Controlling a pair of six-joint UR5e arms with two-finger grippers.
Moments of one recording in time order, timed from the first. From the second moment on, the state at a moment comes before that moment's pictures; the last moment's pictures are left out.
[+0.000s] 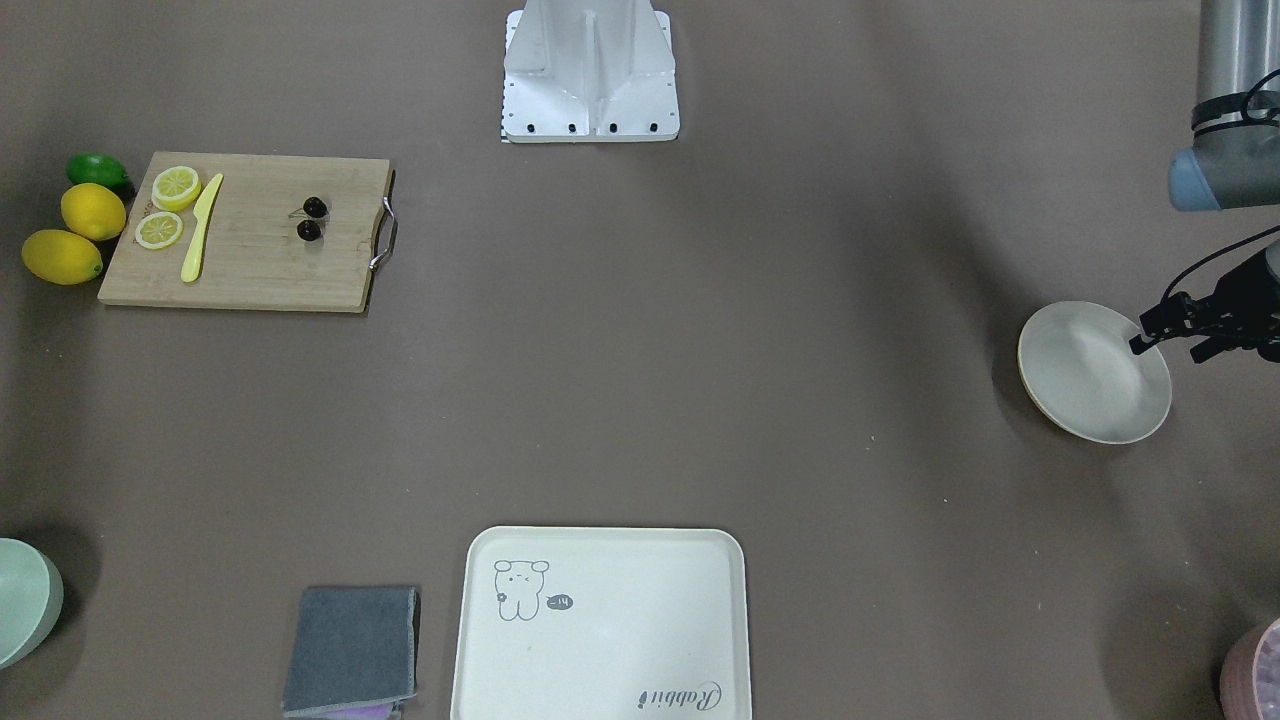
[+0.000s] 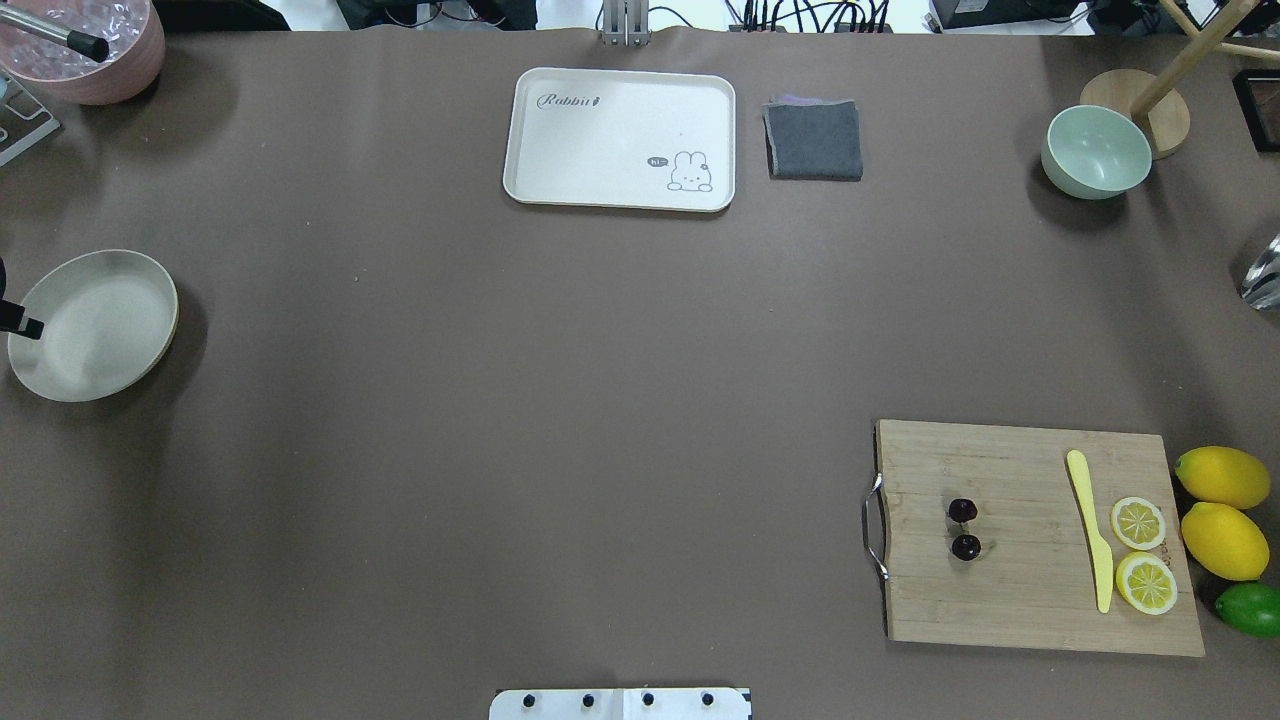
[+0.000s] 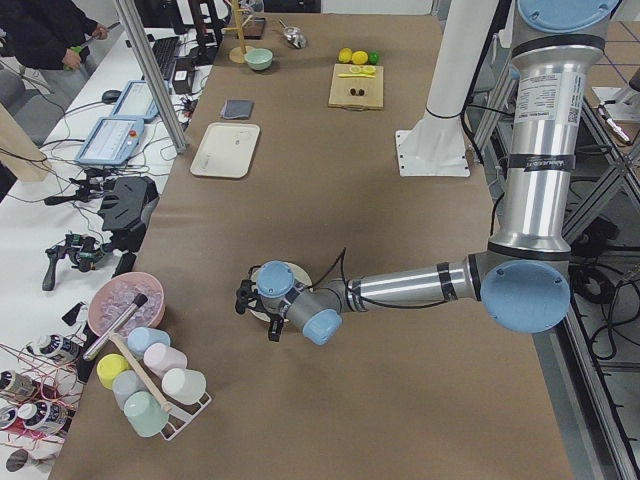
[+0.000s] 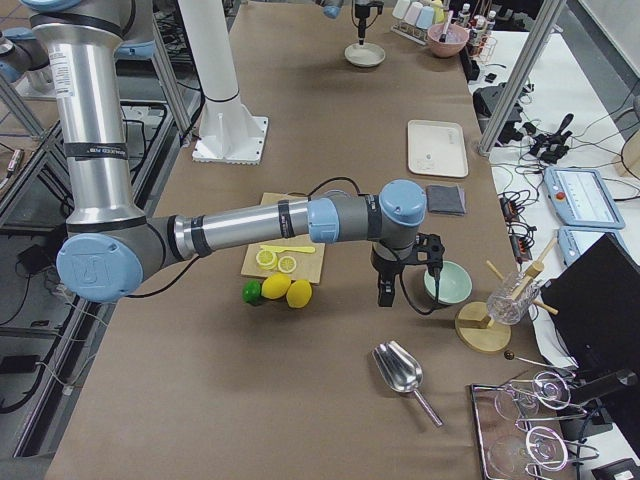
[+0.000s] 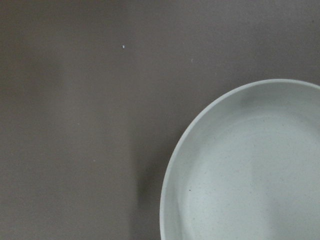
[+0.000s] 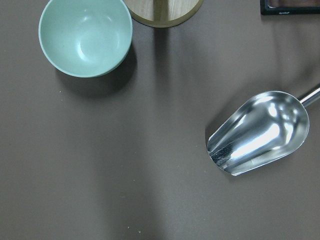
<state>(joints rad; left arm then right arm) -1.20 -1.61 -1.25 -2.42 -2.37 -0.54 1.51 -1.48 1.70 -1.67 2.36 0.16</state>
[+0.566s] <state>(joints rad) -1.20 -1.61 -1.23 -2.42 -2.37 -0.54 1.51 -1.48 1.70 -1.67 2.36 0.16</state>
